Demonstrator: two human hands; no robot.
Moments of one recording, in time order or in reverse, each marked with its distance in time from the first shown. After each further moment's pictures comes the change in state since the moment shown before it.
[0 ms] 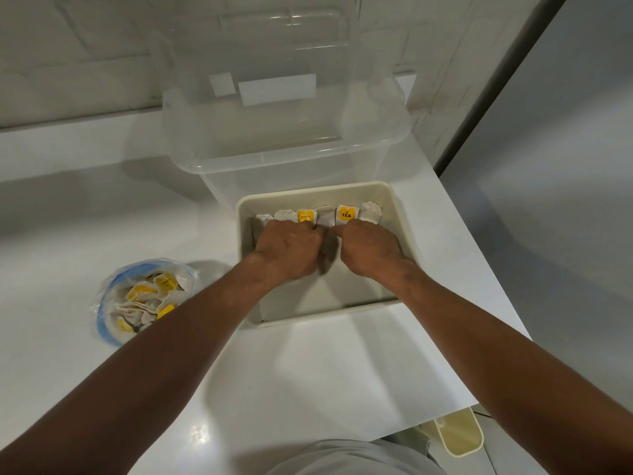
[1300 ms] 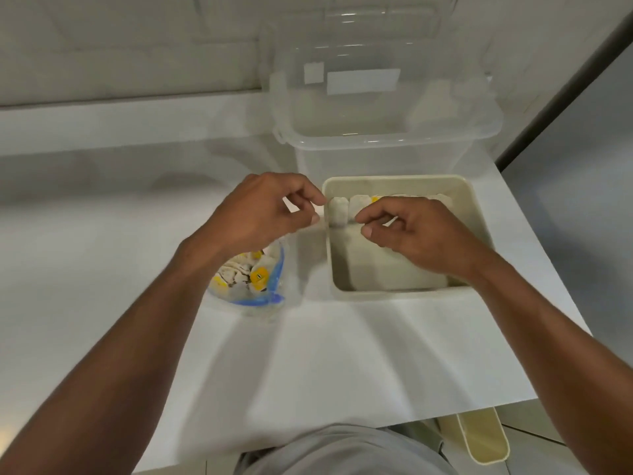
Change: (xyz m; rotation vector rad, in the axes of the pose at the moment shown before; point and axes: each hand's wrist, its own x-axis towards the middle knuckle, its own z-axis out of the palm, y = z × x) left_hand -0.141 -0.116 -0.080 -0.937 0.127 -0.238; right_hand -0.061 -0.068 -0.048 0.679 0.126 -0.278
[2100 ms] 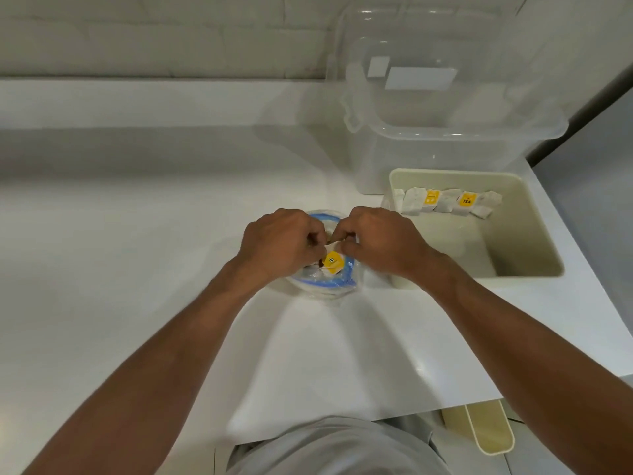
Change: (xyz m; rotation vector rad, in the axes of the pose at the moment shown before) left_hand -0.054 -0.094 -0.002 0.381 -0.023 -0.113; right_hand 0.044 -0.074 0.127 -0.521 -0.141 -0.080
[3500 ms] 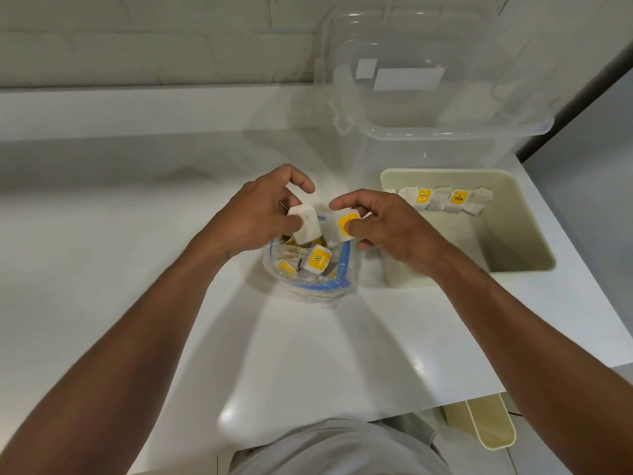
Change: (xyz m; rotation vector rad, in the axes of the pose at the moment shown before) left_hand 0.005 -0.014 -0.049 -0.597 -0.067 0.006; right_hand -0.013 -0.002 -0.025 0.808 0.068 0.217
